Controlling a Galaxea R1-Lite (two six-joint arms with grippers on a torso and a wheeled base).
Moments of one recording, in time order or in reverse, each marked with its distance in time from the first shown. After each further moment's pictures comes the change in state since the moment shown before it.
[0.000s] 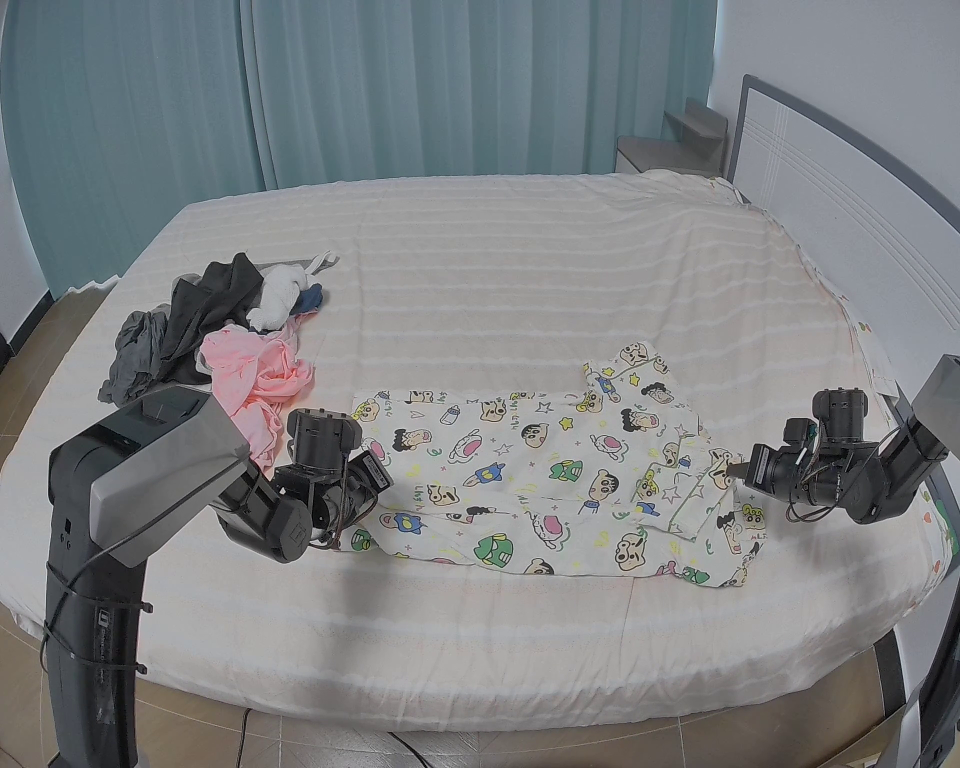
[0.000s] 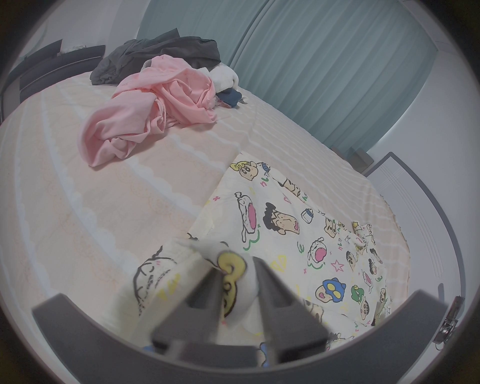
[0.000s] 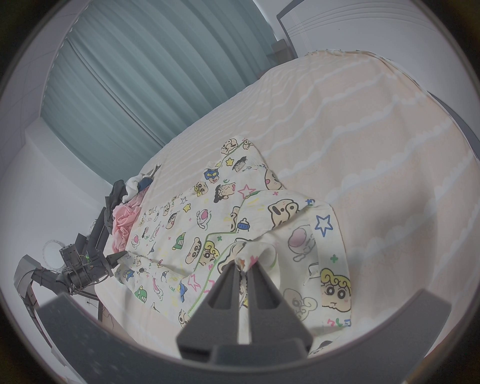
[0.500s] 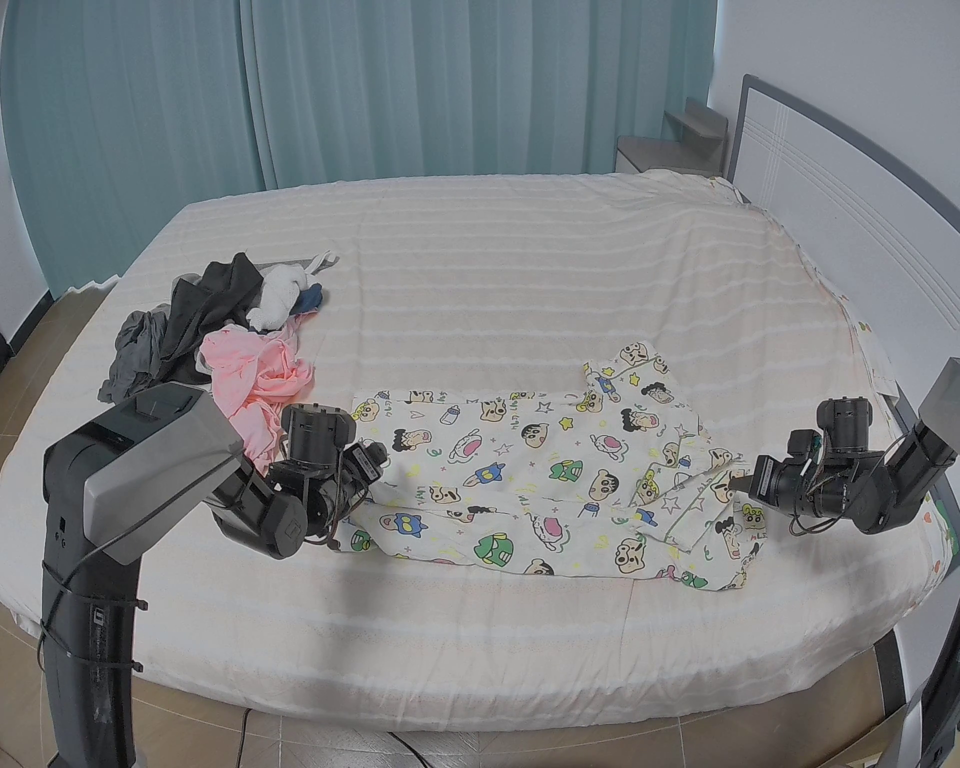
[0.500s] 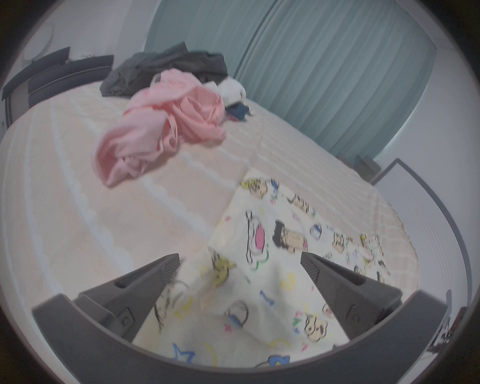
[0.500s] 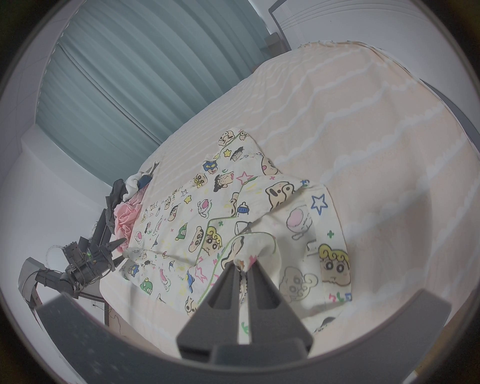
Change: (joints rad) left arm 0.011 -0.011 0.002 -0.013 0.081 0.009; right arm 0.001 -0.037 0.076 0.000 0.004 0.029
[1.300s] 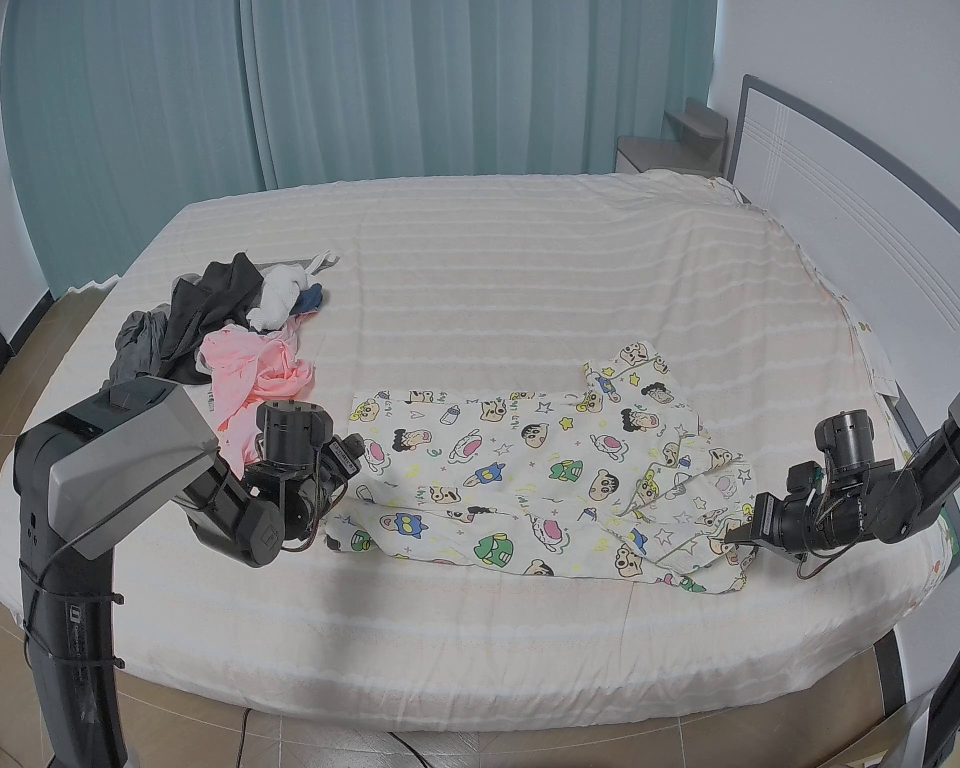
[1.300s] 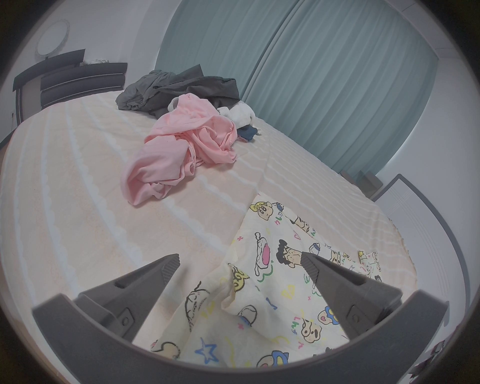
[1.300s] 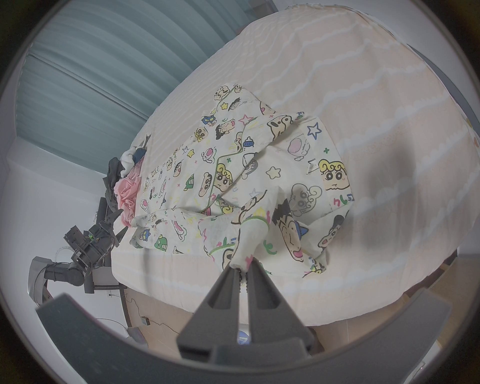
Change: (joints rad) left arm 0.017 -0.085 0.132 -0.098 0.054 -0.020; right arm 0.076 -0.171 0.112 0.297 -0.005 0.053
